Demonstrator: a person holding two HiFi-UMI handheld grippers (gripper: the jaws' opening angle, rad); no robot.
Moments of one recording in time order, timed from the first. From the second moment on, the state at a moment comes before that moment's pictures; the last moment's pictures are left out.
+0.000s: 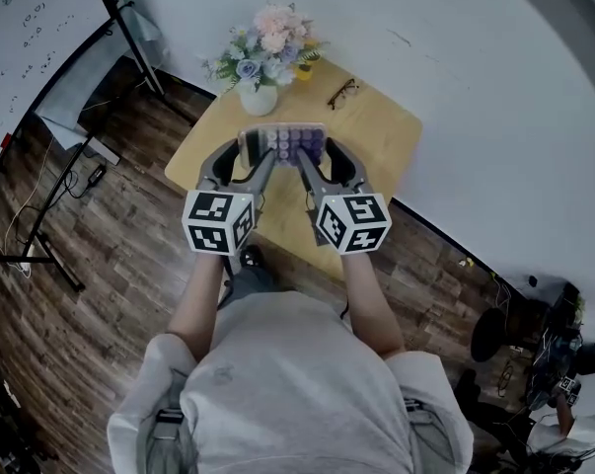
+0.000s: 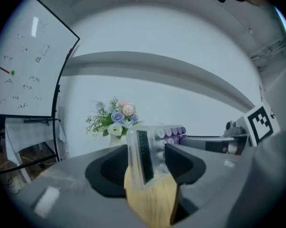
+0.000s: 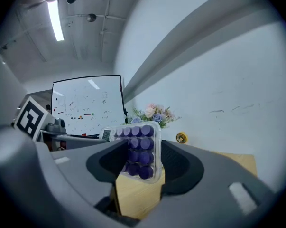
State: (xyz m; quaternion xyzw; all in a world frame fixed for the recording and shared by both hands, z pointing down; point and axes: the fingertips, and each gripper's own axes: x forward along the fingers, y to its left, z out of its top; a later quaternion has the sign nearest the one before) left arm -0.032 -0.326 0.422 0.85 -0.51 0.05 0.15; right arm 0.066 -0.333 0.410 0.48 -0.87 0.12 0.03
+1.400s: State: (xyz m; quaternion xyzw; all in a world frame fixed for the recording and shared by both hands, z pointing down) left arm 0.071 -0.214 0.309 0.89 -0.45 -0.03 -0.01; right arm 0.168 -0.201 0.298 0.55 -0.84 -0.04 -0.05
